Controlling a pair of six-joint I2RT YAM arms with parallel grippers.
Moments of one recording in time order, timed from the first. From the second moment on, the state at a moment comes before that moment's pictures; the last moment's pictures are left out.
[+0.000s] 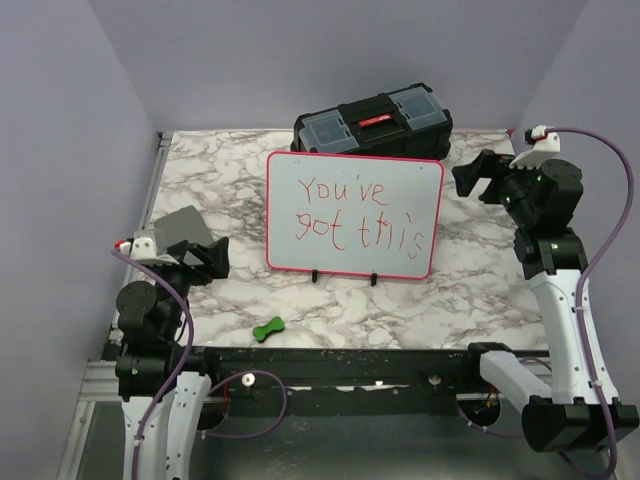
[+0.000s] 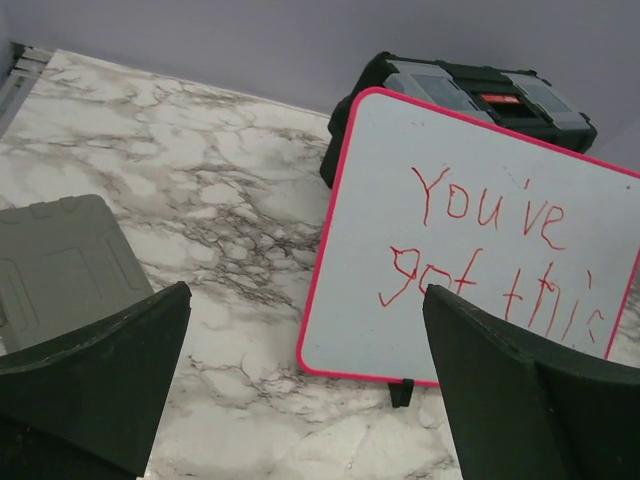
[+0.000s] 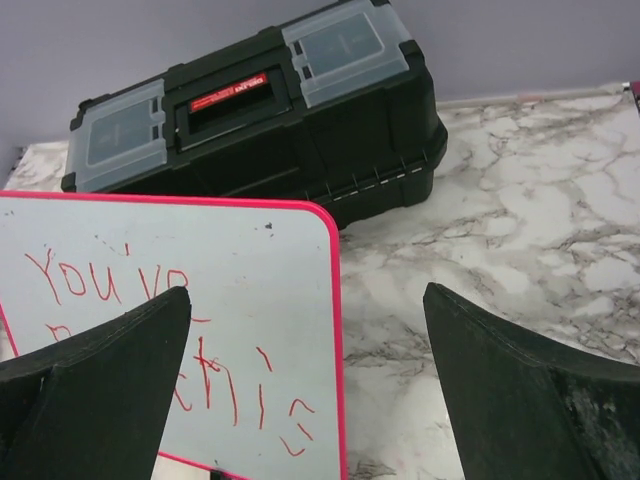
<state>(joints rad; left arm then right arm) -0.03 0.25 0.67 -0.42 0.09 -0.37 -0.02 0.96 1.11 -0.31 -0.19 0.19</state>
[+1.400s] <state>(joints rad) -0.60 0.75 0.71 -0.76 0.04 -0.65 -0.25 1.04 0.83 -0.39 -0.91 -0.17</state>
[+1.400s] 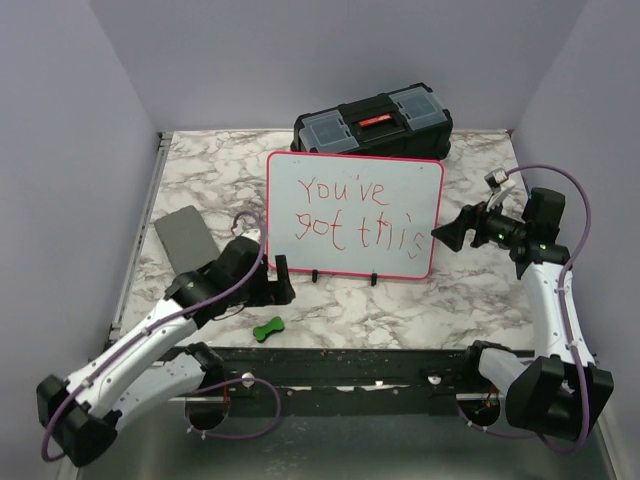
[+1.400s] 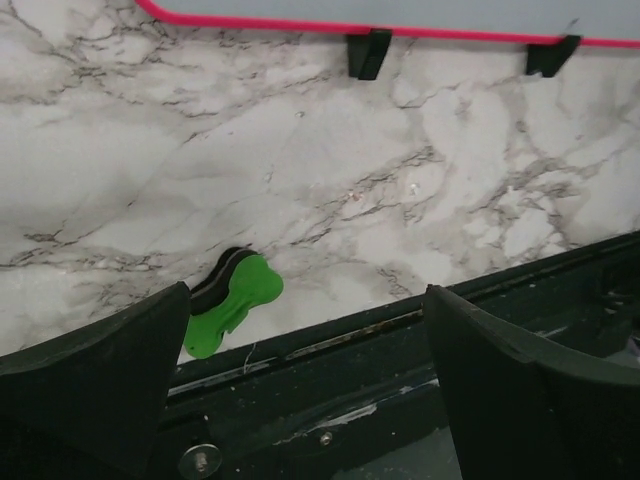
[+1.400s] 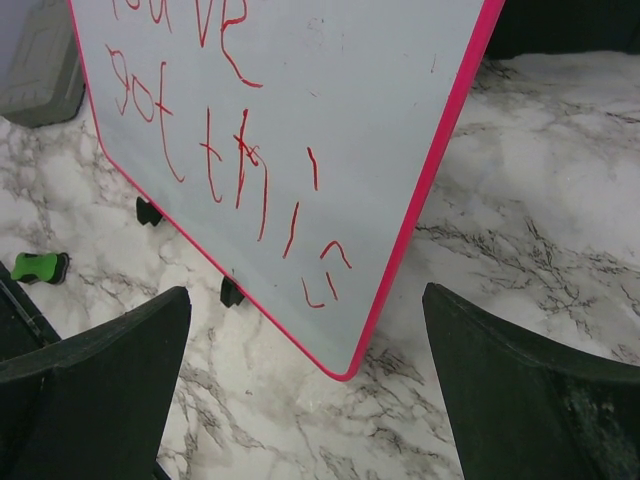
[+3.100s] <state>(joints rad) -0.99 1.32 0.75 -0.79 -0.28 -0.89 -0.26 1.03 0.82 -0.39 -0.91 -0.16</state>
